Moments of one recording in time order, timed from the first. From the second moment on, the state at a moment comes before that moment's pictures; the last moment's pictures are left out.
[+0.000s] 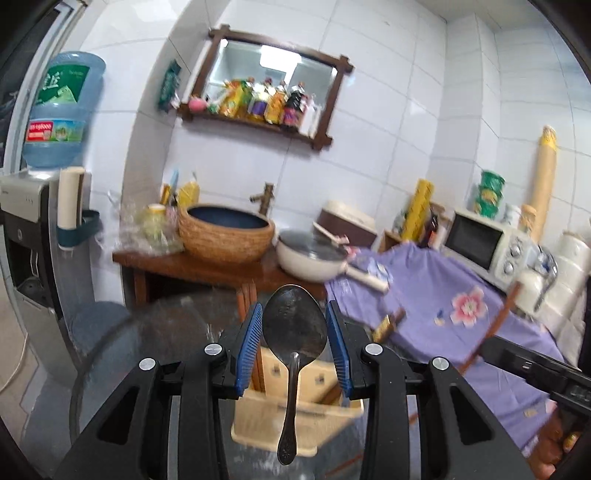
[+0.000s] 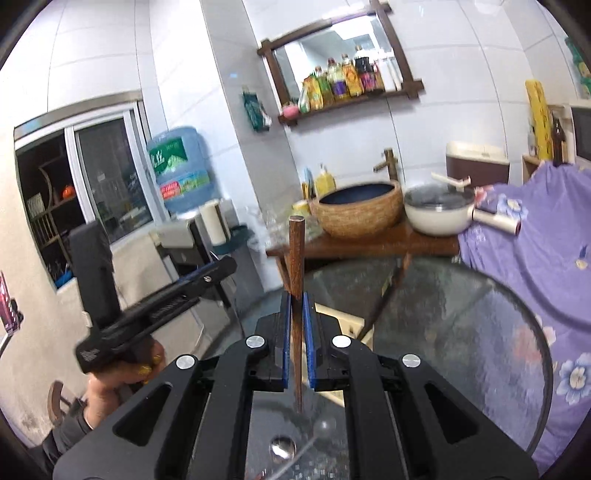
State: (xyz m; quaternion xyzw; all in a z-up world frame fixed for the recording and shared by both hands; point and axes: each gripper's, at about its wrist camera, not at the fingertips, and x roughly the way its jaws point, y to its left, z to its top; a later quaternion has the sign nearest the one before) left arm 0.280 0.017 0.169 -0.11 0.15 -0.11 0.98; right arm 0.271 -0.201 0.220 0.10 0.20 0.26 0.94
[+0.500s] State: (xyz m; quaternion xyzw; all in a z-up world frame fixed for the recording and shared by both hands) left arm 0.336 0.008 0.157 -0.14 0.11 -0.07 0.98; right arm 0.319 -0.196 0.226 0.13 0.14 0.17 0.97
